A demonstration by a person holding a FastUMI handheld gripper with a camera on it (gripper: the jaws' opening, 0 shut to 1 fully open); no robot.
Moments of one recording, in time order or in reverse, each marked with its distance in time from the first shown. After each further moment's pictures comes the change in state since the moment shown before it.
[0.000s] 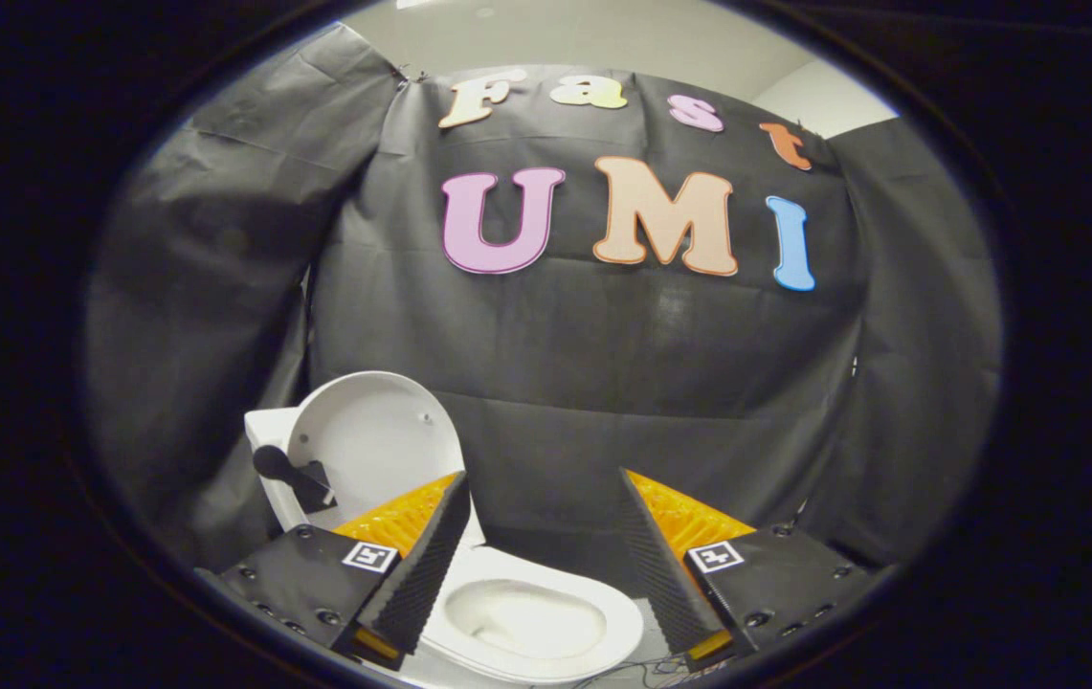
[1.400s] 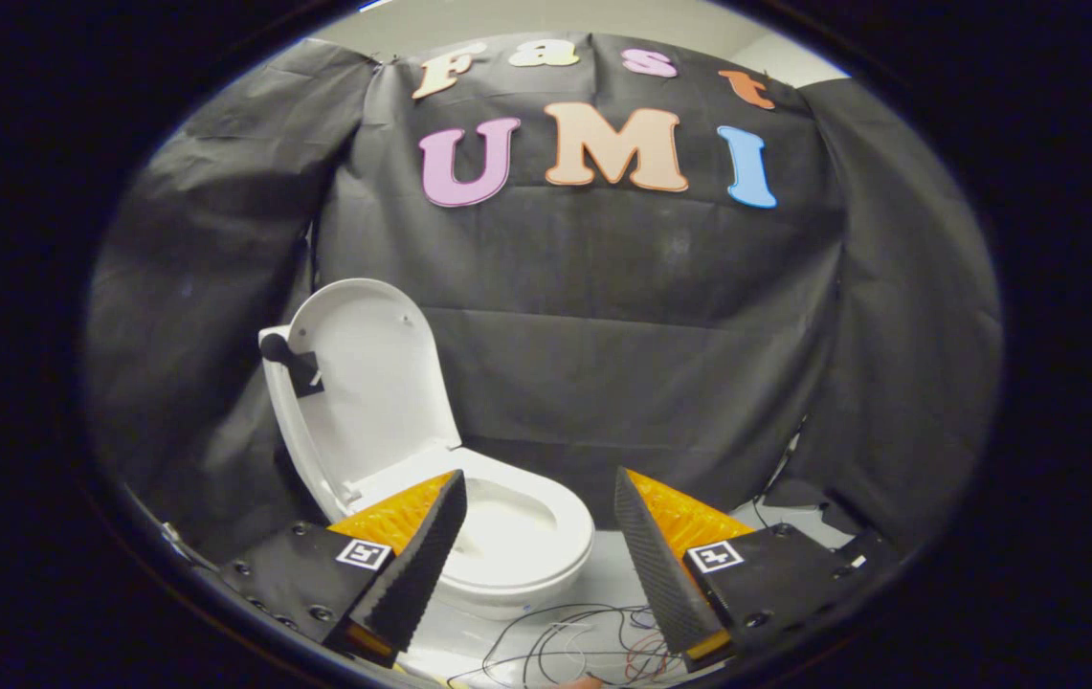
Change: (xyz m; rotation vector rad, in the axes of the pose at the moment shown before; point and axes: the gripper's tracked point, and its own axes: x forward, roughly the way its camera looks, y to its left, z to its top) arm -0.099 -0.084 -0.121 0.074 0.207 0.053
